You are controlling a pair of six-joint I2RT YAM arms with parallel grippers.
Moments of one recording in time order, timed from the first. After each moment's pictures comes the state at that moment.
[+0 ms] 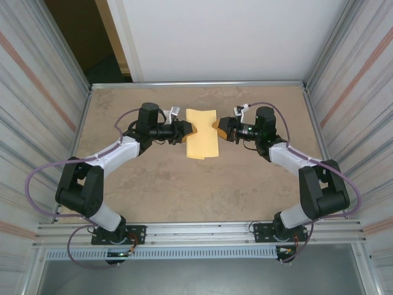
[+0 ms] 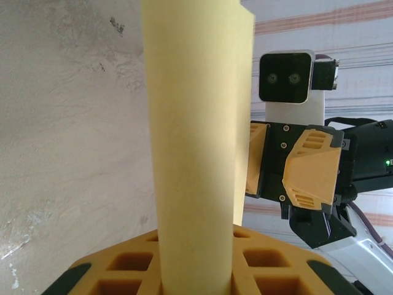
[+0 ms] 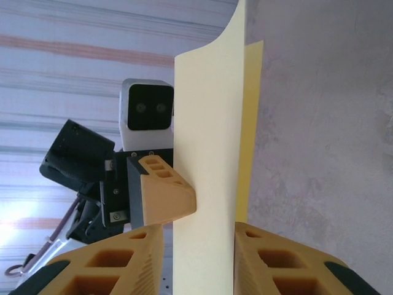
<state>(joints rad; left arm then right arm) -0.42 1.56 1.00 0.08 0.87 -1.01 0.29 1.49 0.81 0.45 -0.94 1.21</state>
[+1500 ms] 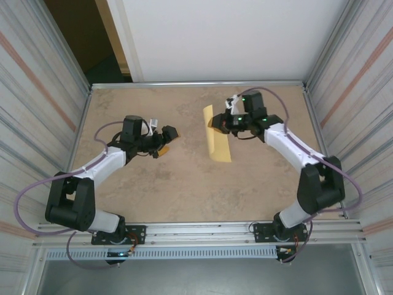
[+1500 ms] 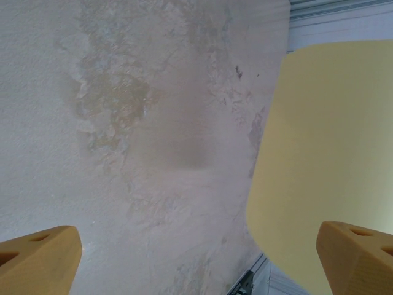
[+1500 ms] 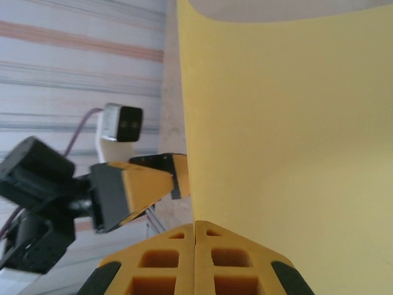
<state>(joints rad) -0.28 1.41 0.80 -0.11 0.68 -0.86 0.39 1.58 1.20 -0.29 -0.75 0.84</state>
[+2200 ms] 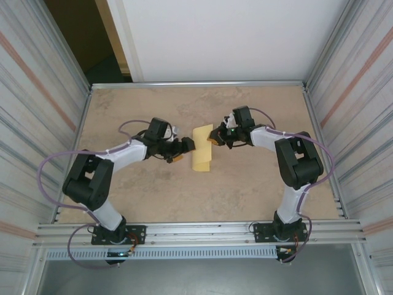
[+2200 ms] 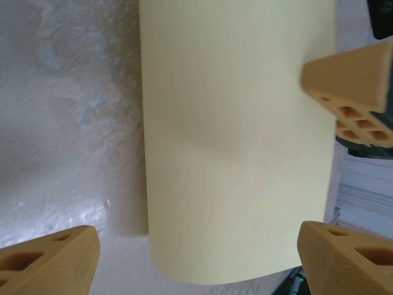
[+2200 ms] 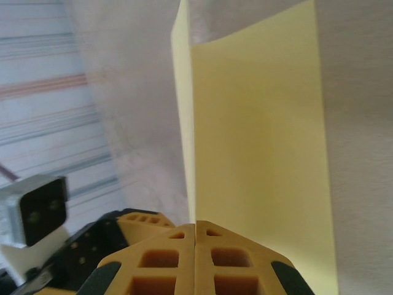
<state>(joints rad) -0.48 1.66 0.96 -0.21 0.55 -0.75 0.36 1.87 1.09 -0.07 -0.71 0.97</state>
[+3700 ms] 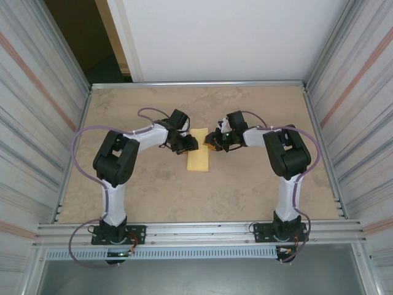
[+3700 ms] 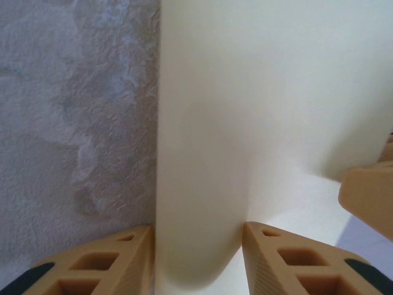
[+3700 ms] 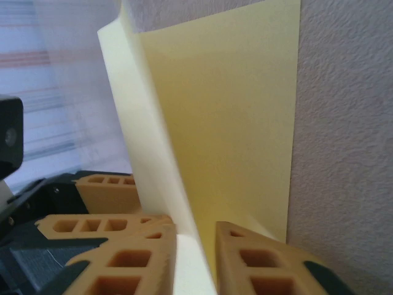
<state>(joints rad) -0.53 2.01 1.33 -0.49 0.31 -0.61 0.38 2.02 1.13 -0.02 -0.73 0.85</state>
